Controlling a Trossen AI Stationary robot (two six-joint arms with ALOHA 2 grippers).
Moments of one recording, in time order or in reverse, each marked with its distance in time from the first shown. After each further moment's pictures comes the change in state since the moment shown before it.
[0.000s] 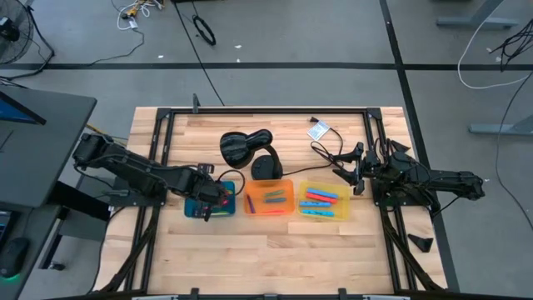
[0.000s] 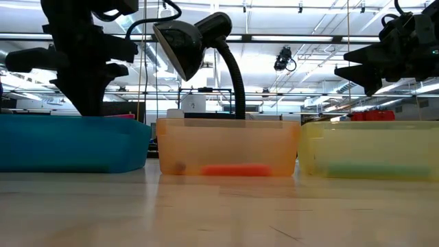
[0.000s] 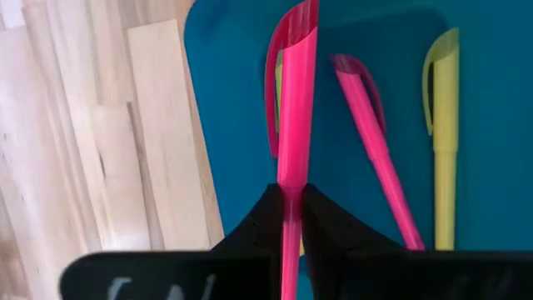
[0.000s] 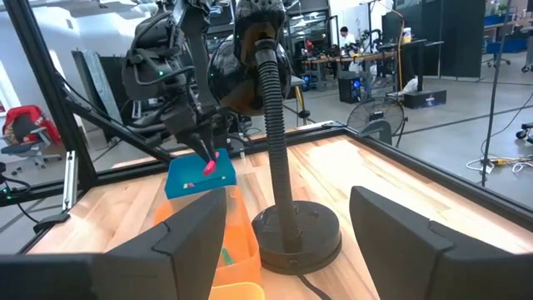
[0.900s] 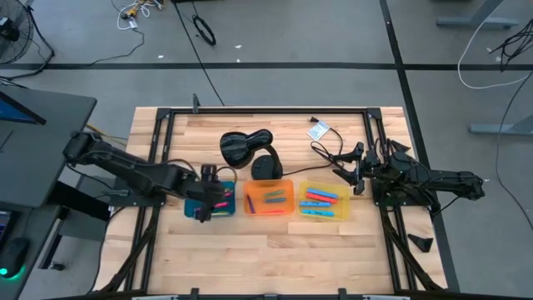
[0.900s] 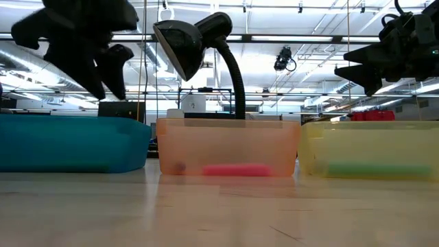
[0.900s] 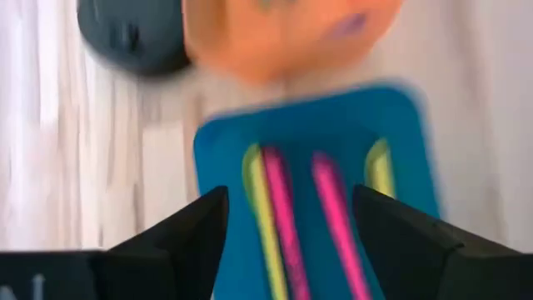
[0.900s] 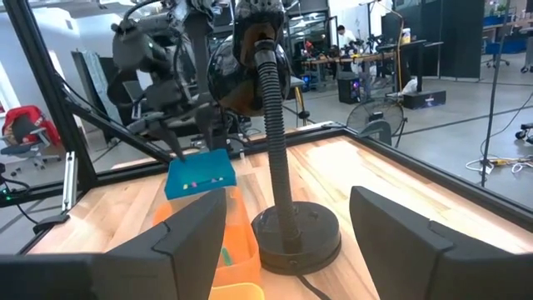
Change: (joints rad) left arm -0.027 -0.122 -0.028 0.171 0.004 0.026; right arm 0.000 0.000 0.000 0.001 0.000 0.000
